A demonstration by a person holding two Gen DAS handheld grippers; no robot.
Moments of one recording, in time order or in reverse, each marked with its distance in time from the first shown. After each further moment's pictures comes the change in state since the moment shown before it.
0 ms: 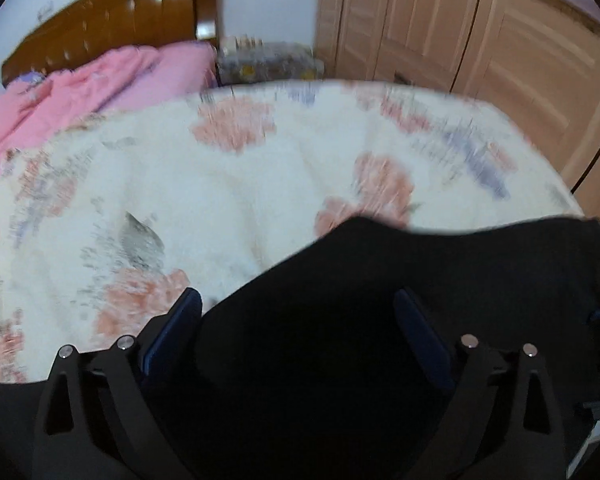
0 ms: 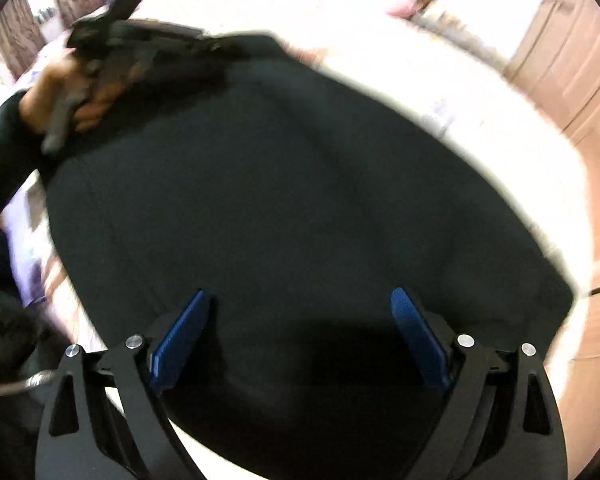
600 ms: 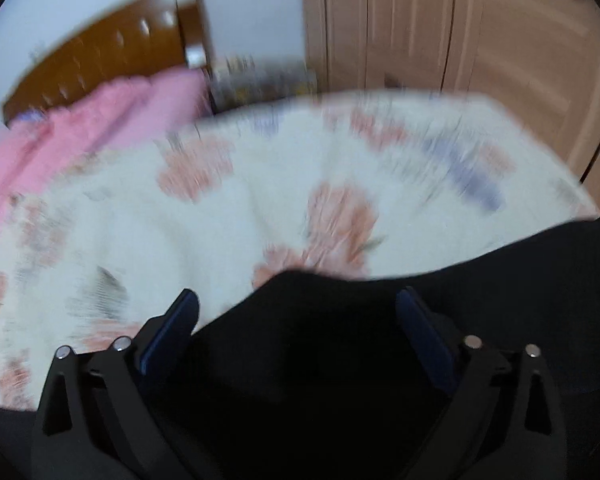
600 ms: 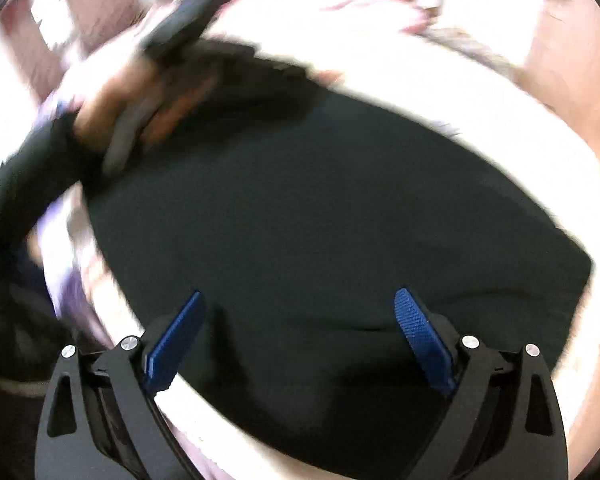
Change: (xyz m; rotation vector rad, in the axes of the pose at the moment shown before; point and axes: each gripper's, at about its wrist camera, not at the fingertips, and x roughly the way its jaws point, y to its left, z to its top) left arm 0.003 -0.054 0.017 0.091 -0.074 0.067; right arm -0.042 -0.016 -0.045 0.103 -0.112 0.148
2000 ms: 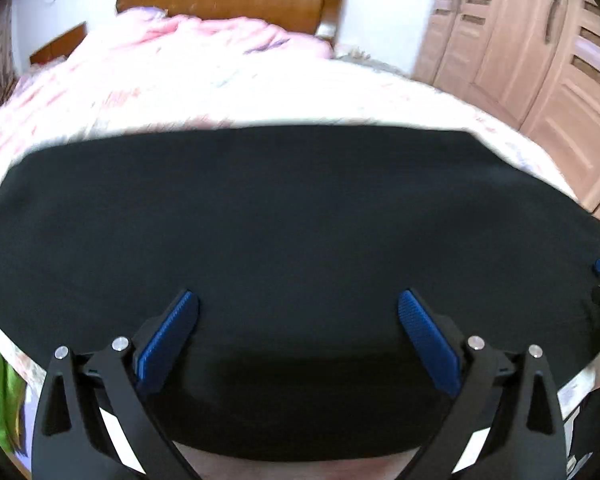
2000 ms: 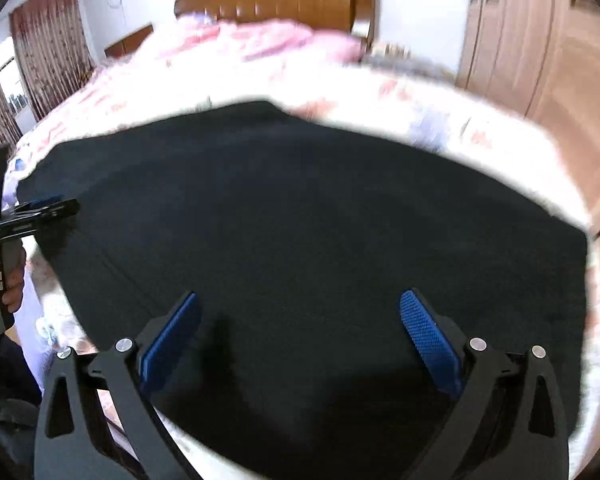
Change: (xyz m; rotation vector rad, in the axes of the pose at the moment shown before) left arm -0.132 0.138 -0.216 -0.359 0.034 0.122; right arm 0.041 0.048 -0.019 0.113 -0.085 -0.152
